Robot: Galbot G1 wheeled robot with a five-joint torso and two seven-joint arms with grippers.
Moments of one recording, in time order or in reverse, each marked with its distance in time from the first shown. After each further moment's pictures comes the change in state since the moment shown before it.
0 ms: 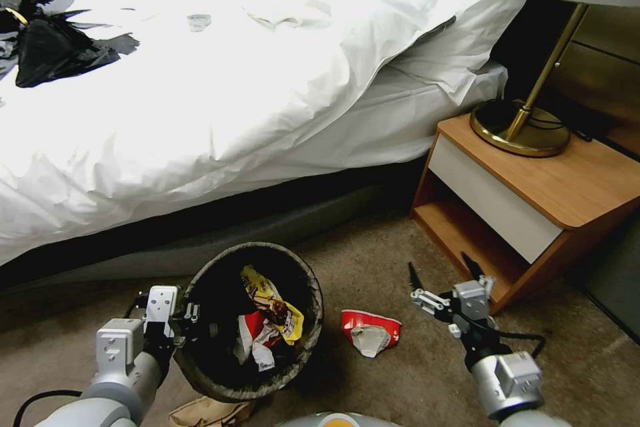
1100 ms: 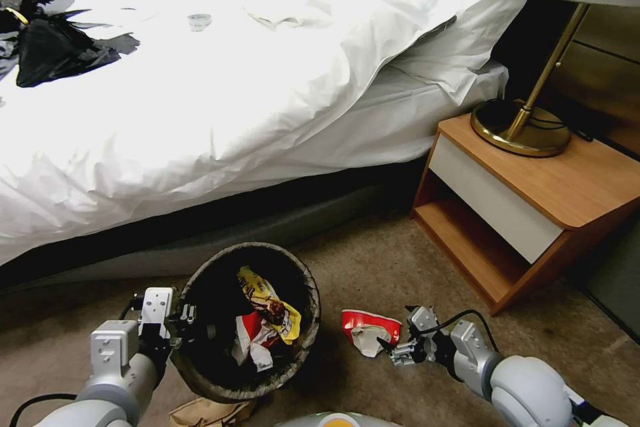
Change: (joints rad) left arm 0.003 -0.005 -0.013 0.000 -0.028 0.000 -0.013; right arm 0.332 -0.386 -0.295 -0.321 0.276 -0.326 -0.267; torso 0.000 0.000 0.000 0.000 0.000
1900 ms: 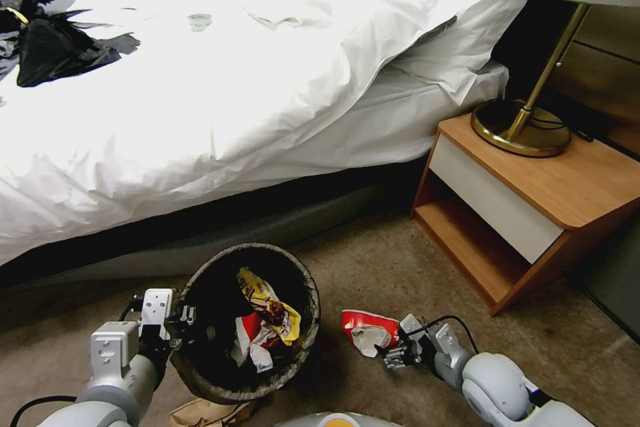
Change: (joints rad) left arm 0.003 -0.004 0.002 0.000 0.005 0.000 0.000; right arm 0.200 0.117 -0.136 -0.296 -0.042 0.005 0.028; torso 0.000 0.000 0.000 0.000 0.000
